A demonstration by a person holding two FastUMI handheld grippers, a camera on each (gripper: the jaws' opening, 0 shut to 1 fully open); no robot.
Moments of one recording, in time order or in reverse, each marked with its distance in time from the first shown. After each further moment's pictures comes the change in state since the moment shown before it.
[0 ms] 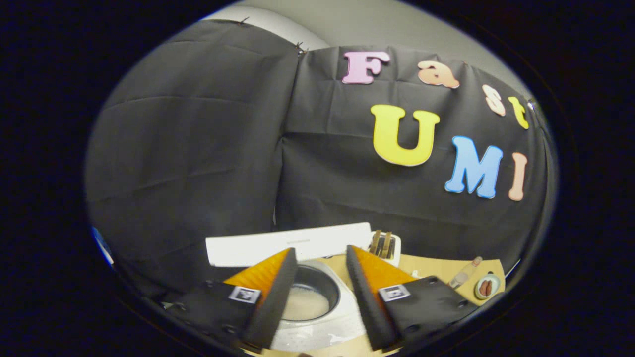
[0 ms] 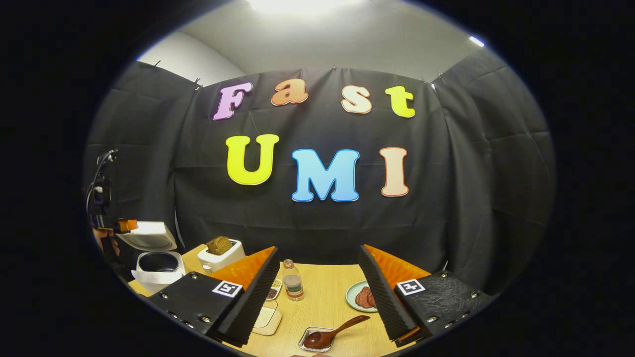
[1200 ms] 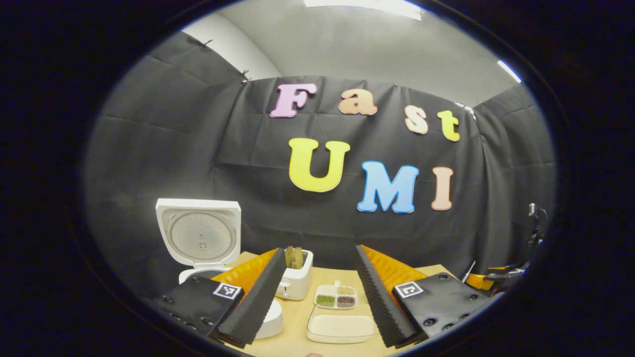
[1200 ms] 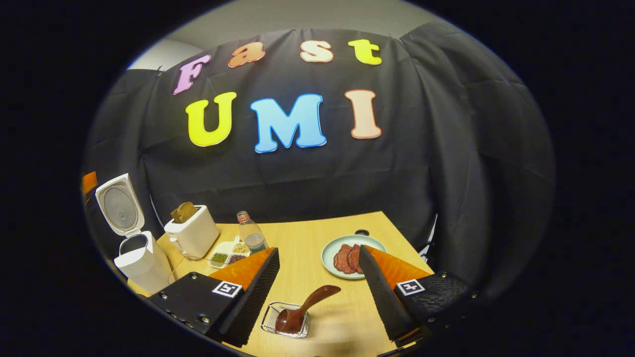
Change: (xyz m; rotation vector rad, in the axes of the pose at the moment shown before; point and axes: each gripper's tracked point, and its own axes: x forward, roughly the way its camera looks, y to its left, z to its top) left arm -0.127 -0.178 -0.007 0.032 -0.121 -0.357; right arm 0.038 -0.081 -0.158 0.155 0.303 -0.115
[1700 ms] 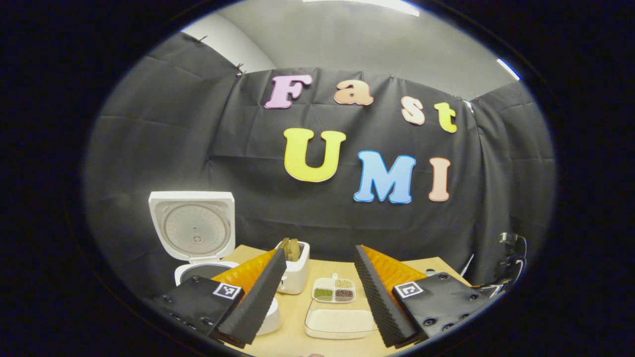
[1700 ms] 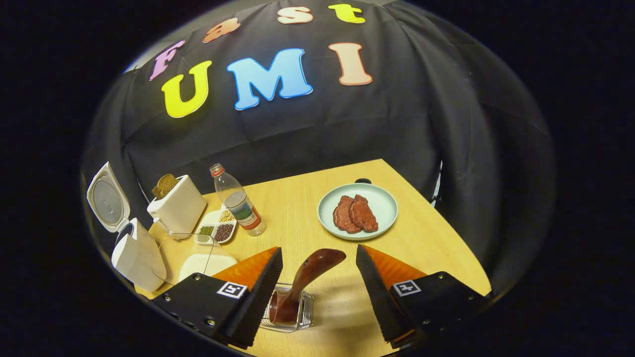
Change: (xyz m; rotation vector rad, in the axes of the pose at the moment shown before) left arm 0.008 -0.002 -0.017 0.011 0.055 -0.012; right arm 0.051 -0.002 -0.087 0.101 0.228 -0.011
